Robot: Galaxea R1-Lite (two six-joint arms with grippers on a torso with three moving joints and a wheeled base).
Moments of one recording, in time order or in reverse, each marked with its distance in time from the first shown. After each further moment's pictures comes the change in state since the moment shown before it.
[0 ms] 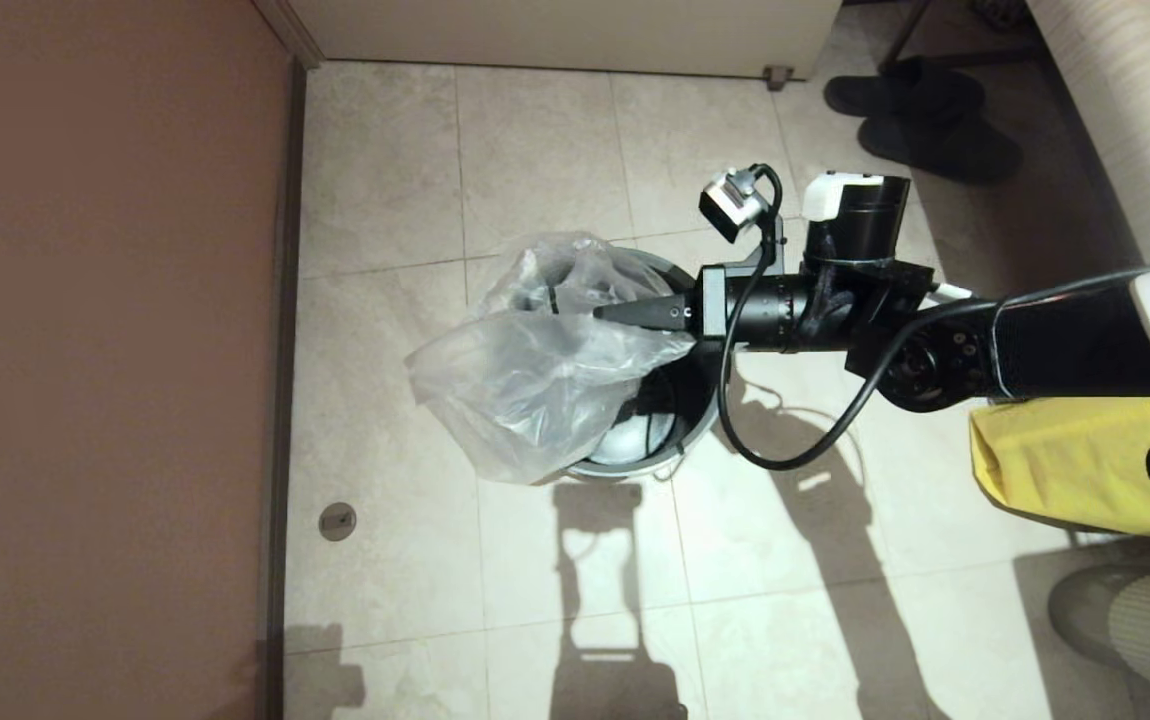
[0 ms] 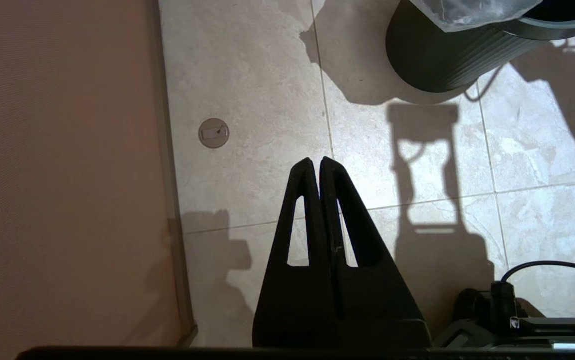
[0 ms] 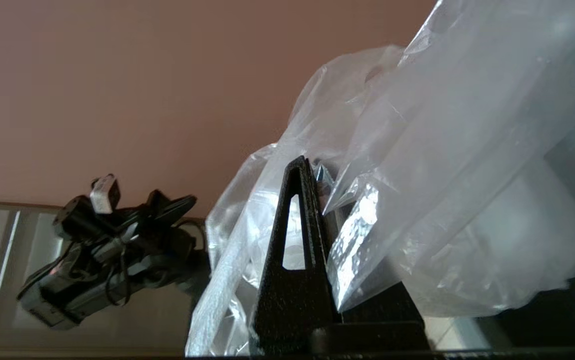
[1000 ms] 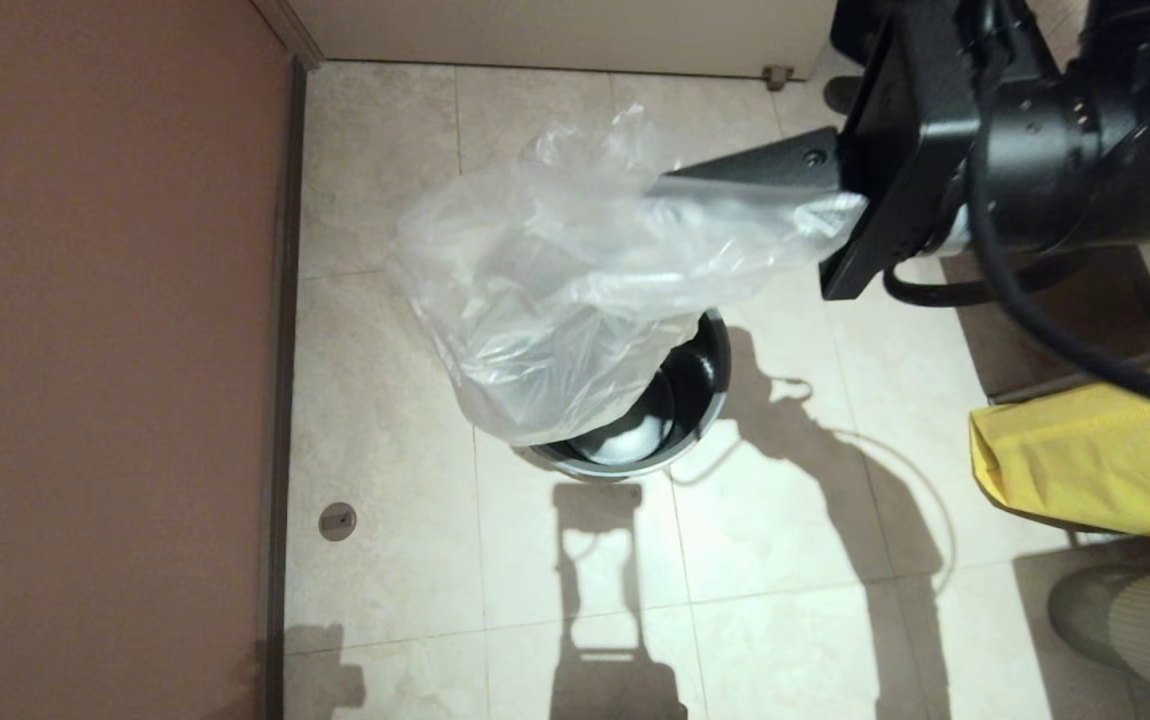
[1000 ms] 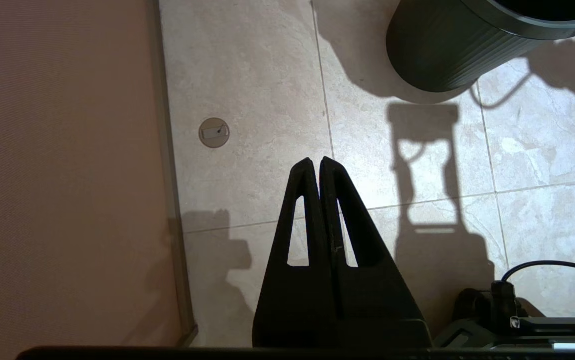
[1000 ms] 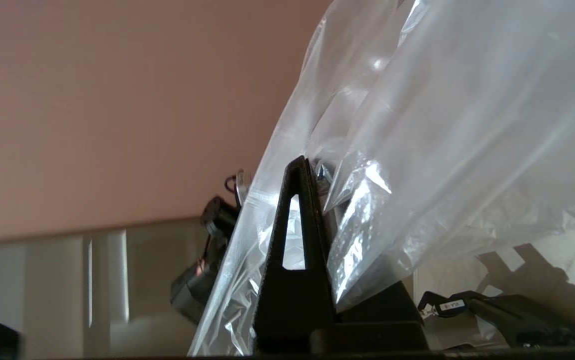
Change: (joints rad) left arm 0.000 0.000 0.001 0.000 0.000 0.000; right arm 0.155 -0.471 0.068 0.490 -0.198 0.151
